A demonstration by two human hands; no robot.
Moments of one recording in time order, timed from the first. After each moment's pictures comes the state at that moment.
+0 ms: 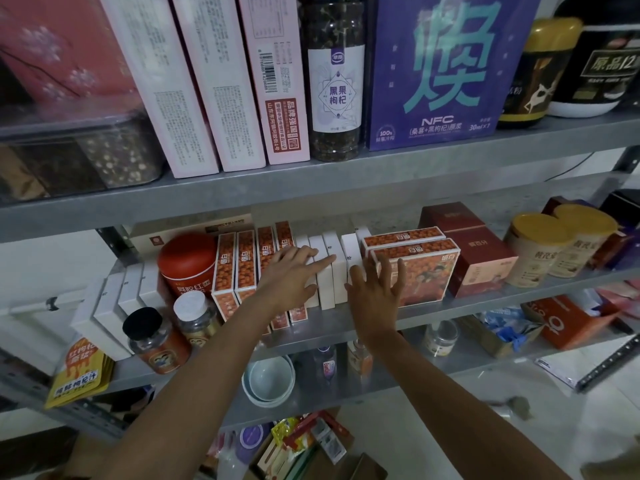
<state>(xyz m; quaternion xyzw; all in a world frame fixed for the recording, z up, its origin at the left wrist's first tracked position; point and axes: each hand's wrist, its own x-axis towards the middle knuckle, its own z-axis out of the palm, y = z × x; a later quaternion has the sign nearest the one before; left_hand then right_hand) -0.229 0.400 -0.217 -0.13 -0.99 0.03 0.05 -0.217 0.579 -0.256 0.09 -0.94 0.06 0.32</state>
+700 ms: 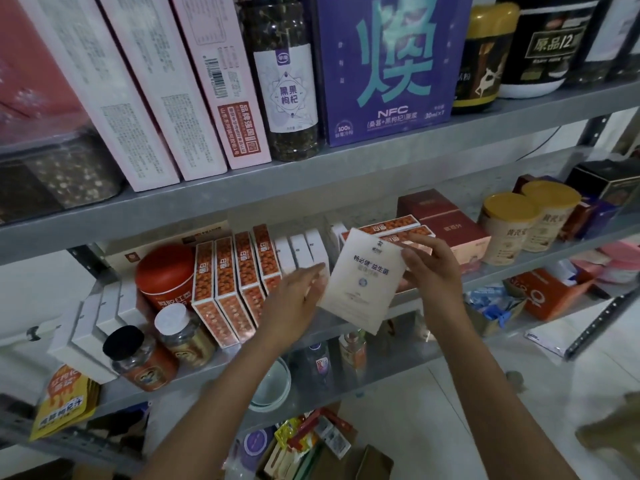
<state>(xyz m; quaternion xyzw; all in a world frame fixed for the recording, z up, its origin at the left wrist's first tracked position) -0.172 0.454 -0.209 -0.09 -0.95 -0.30 0.09 -0.192 0.676 -0.193 -0.01 -0.59 0.80 0.11</state>
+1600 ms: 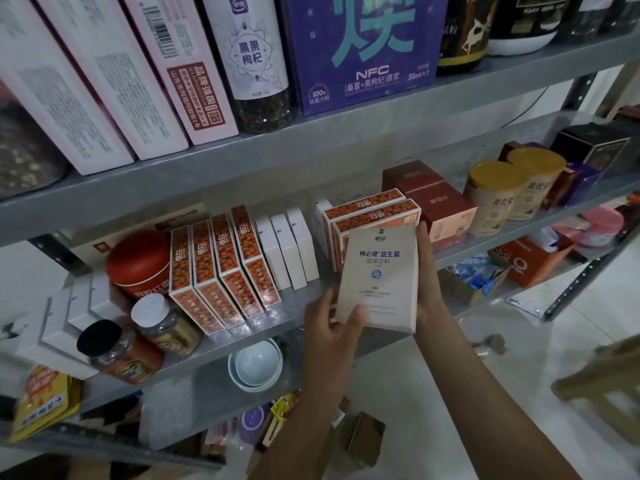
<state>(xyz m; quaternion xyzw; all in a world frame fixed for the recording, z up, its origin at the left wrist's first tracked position) -0.089 0.545 -0.203 0.10 -0.77 -0.64 0.01 -0.191 0.673 -0.217 0.04 -0.18 0.95 -0.26</state>
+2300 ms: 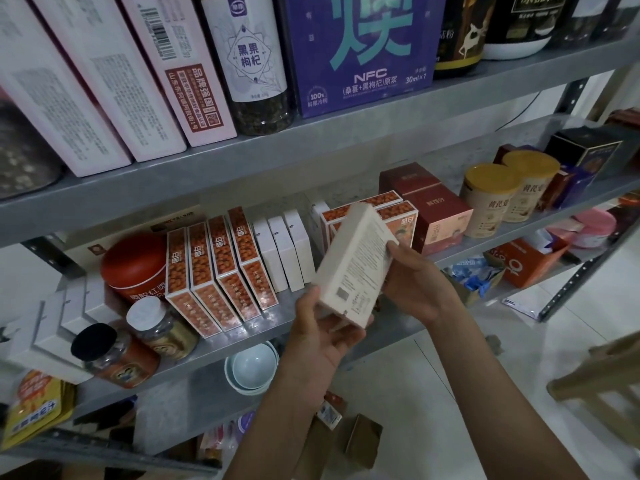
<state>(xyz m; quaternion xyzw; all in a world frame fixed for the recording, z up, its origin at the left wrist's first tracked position) -0.100 0.529 -0.190 0.19 -0.42 -0.88 -0.10 -0.189 0.691 -0.210 0.04 -0.39 0.90 -0.21</state>
